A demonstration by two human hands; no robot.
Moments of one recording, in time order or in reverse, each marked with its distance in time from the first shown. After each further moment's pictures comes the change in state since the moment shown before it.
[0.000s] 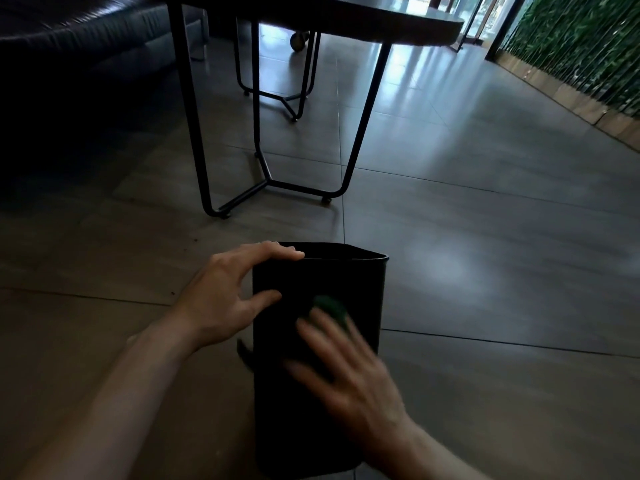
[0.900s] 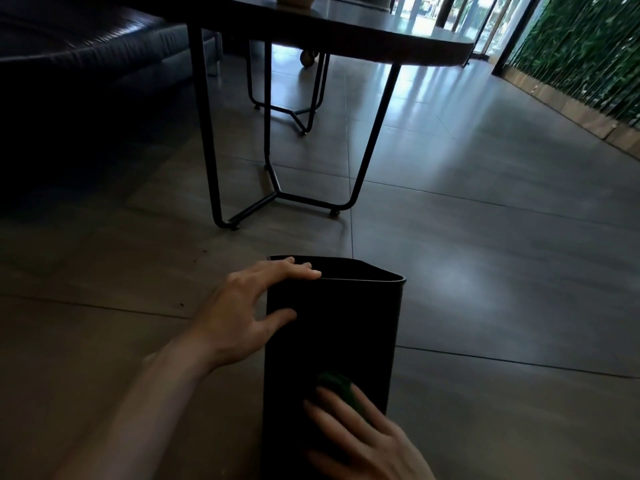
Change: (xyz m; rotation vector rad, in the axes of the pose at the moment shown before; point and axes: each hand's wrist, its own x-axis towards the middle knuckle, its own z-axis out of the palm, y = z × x) left_hand -0.002 0.000 0.003 -0.060 -0.006 0.003; right_hand -0.042 -0.012 0.003 -0.140 -0.207 -0.203
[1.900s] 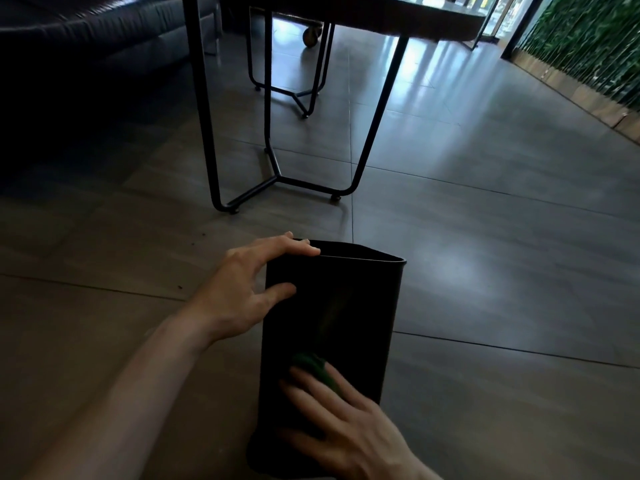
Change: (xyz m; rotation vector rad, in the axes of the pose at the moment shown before) left_hand 0.007 -0.001 0.003 -0.041 0.002 -0.053; right_hand 0.023 -0.004 -0.001 0.108 0.054 -0.045
